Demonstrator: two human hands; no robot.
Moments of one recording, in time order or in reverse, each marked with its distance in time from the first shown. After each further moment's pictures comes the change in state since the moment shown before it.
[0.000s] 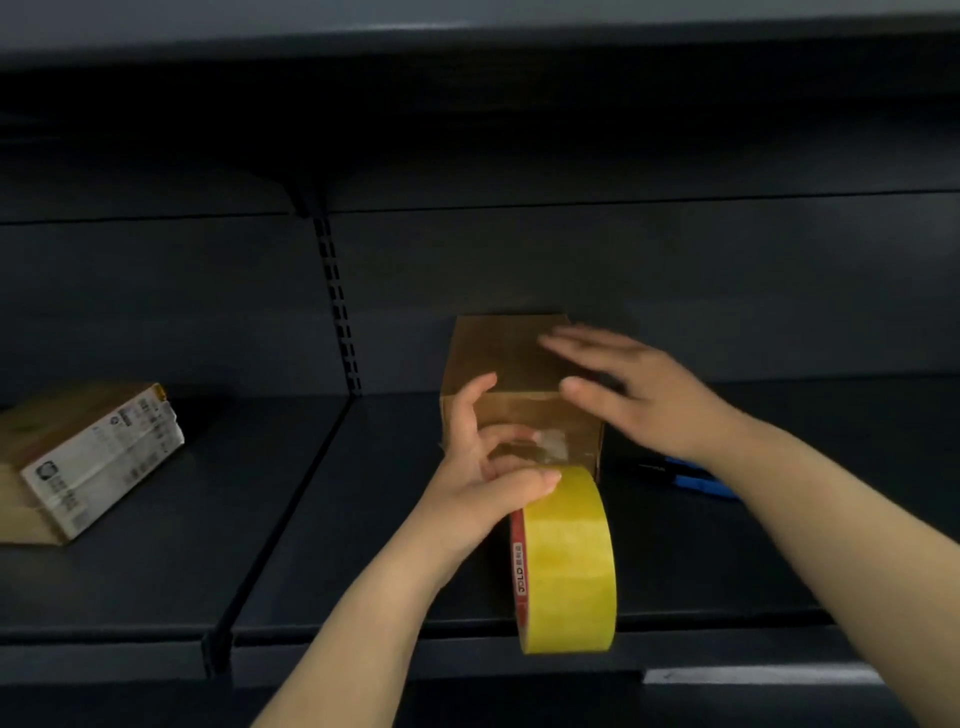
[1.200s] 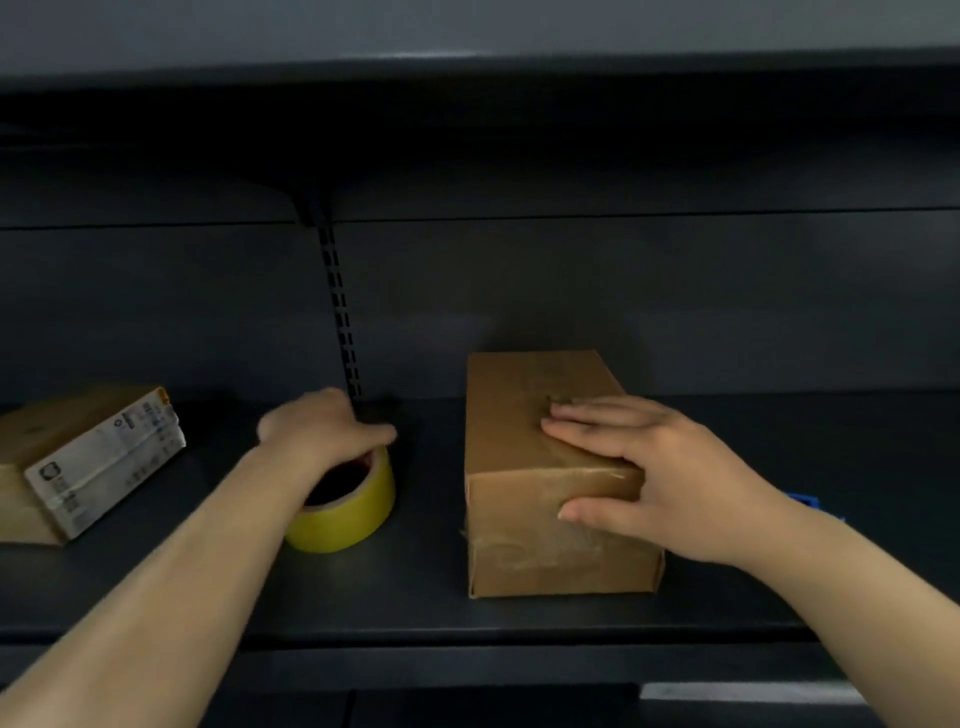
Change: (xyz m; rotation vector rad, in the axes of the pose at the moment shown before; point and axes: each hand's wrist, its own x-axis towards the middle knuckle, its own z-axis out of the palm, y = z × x) left_hand 0.040 0.017 -0.121 1.455 0.367 -0.610; right_hand -0.046 -0.038 -0.002 -0.151 -0.089 -0.014
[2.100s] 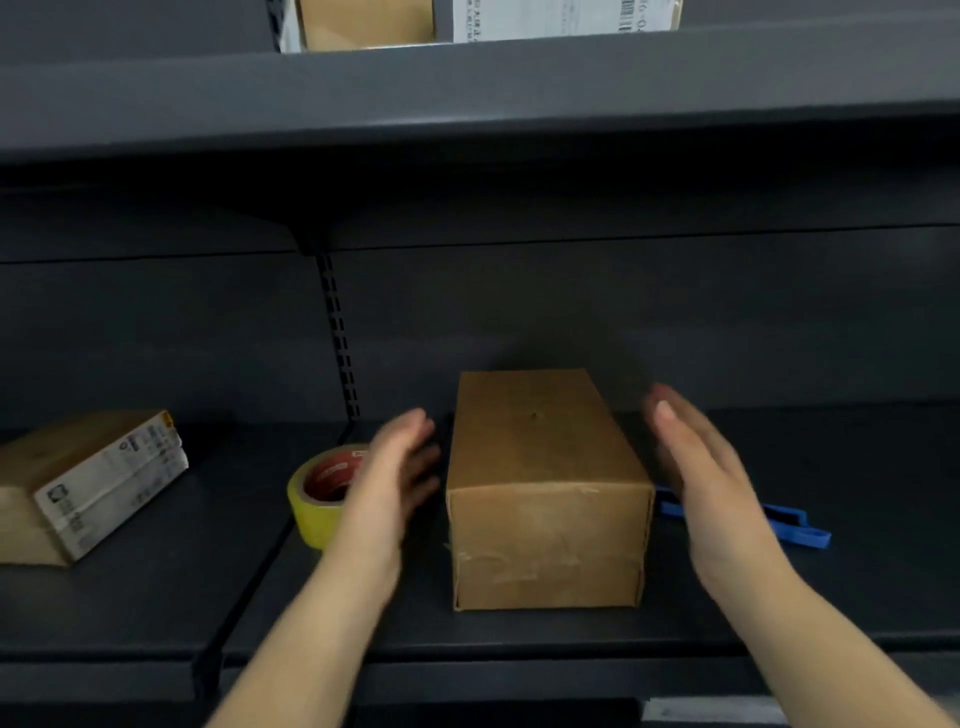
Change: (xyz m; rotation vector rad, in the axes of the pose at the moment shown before) left_hand -0.092 0.054 0.021 -1.740 -0.076 0.142; right_hand -0.017 0.011 0.023 1.113 0.615 0.463
